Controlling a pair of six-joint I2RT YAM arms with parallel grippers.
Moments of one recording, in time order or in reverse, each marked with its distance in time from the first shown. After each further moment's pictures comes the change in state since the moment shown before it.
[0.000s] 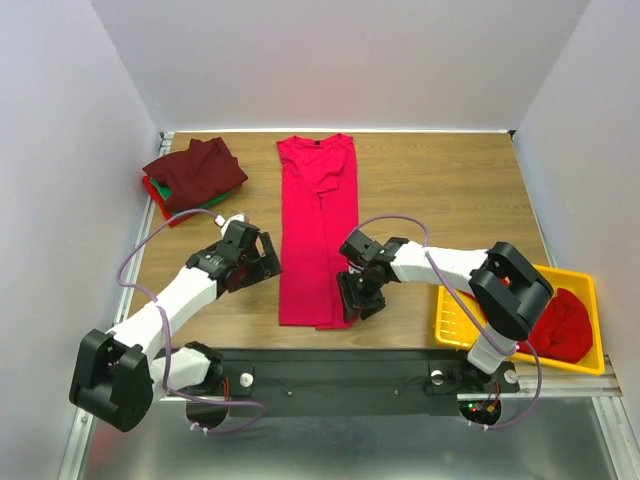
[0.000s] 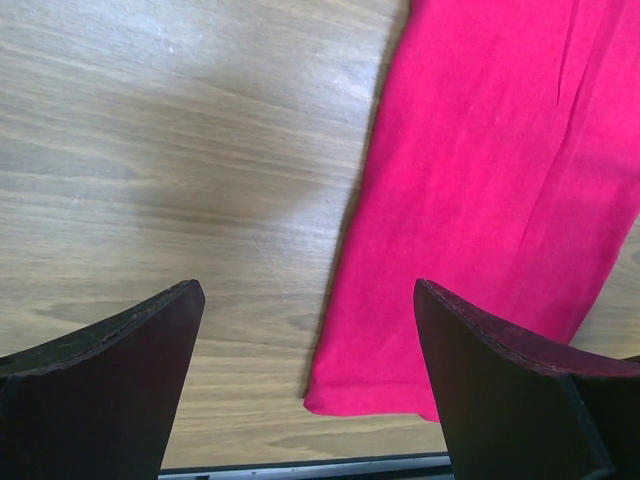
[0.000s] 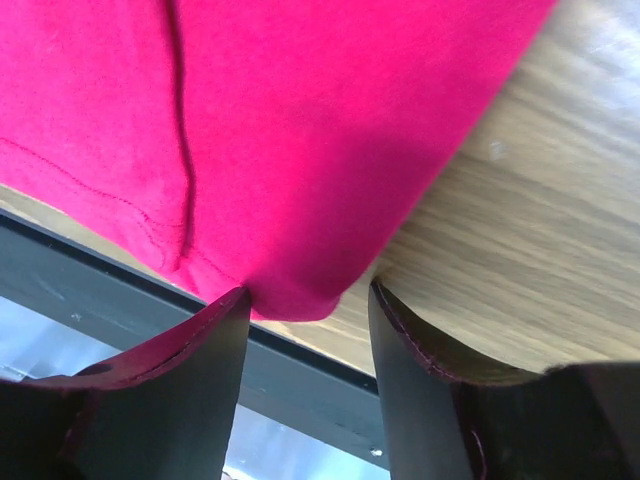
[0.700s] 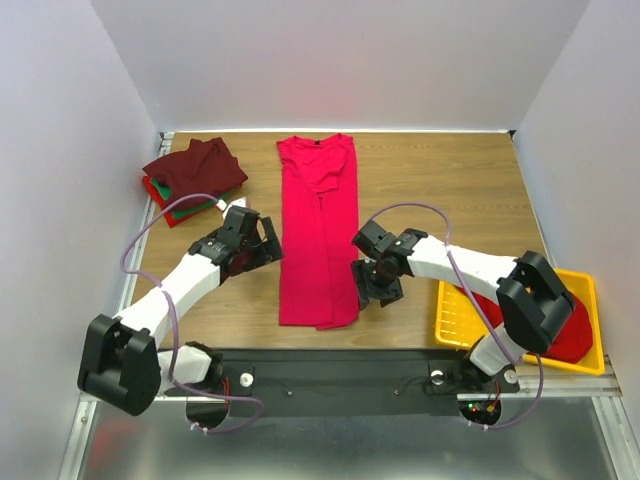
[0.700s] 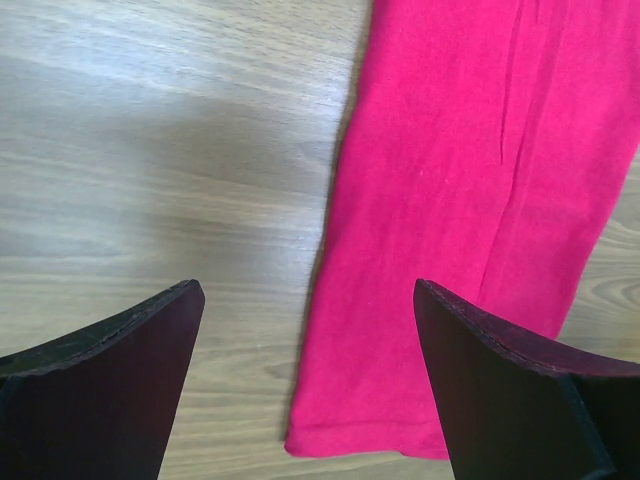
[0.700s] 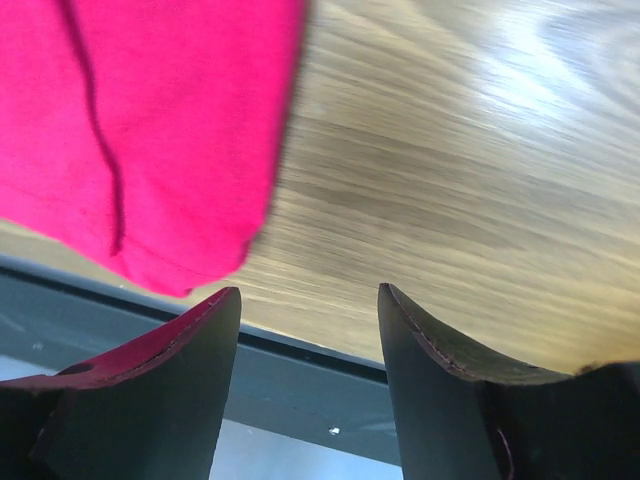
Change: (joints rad) left arm 0.029 0.121 0.096 0.072 0.012 0.062; right arm -0.047 -0.131 0.021 -0.172 0.193 -0.001
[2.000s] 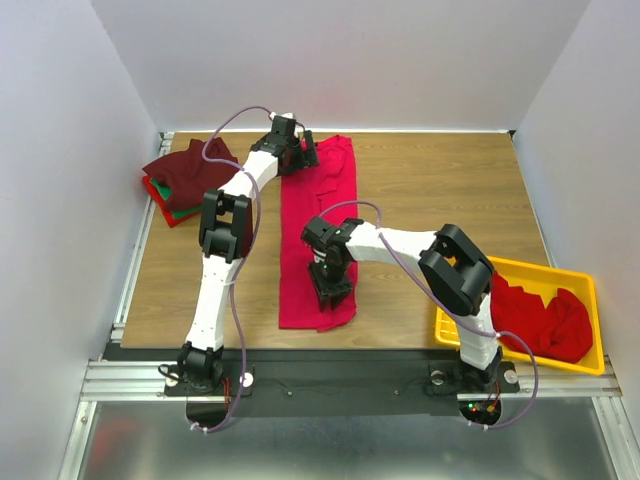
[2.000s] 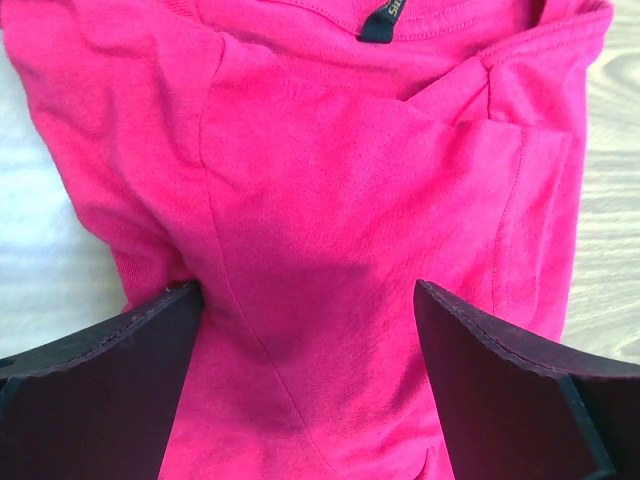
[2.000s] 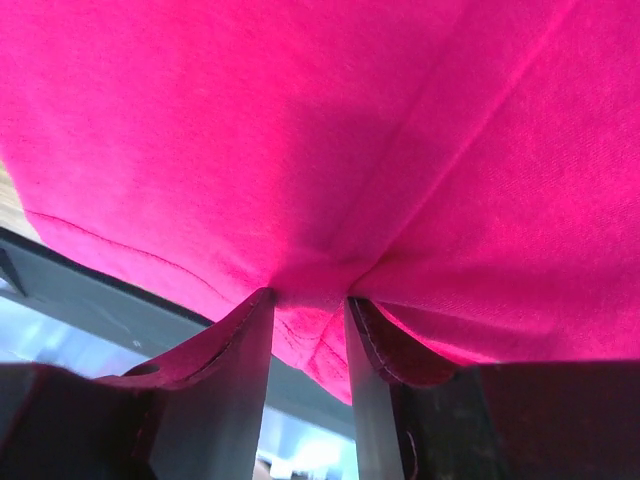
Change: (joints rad) left arm 0.112 1.296 1.445 0.014 0.158 0.192; right arm 0.105 0.460 0.412 -0.030 -0.170 -0.042
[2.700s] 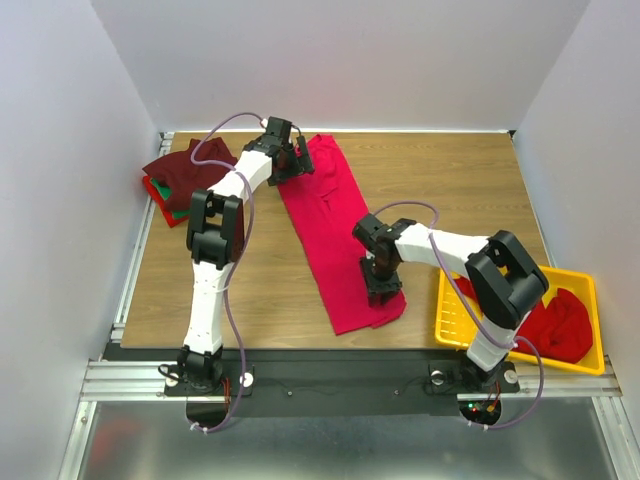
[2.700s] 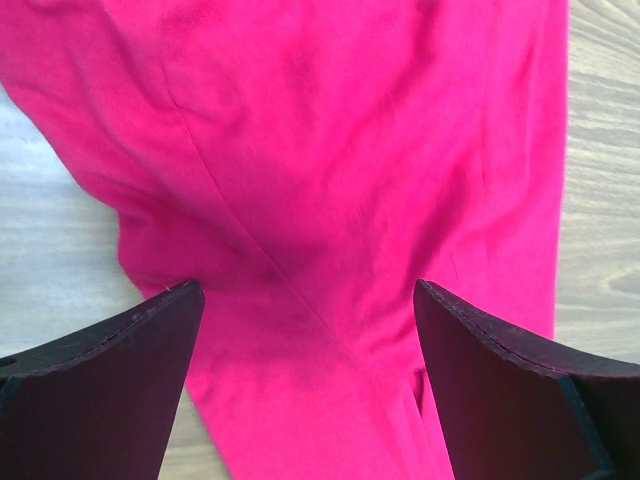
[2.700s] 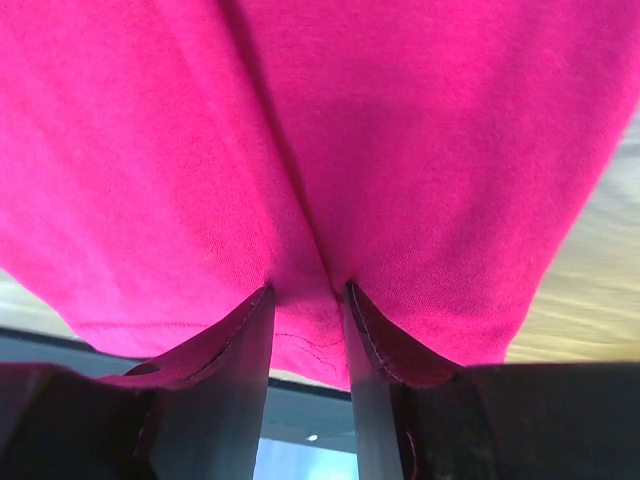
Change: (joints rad) left arm 0.000 -0.182 -0.208 -0.068 -0.011 -0.071; right arm -0.214 -0.269 -0.344 0.027 0.133 -0.042
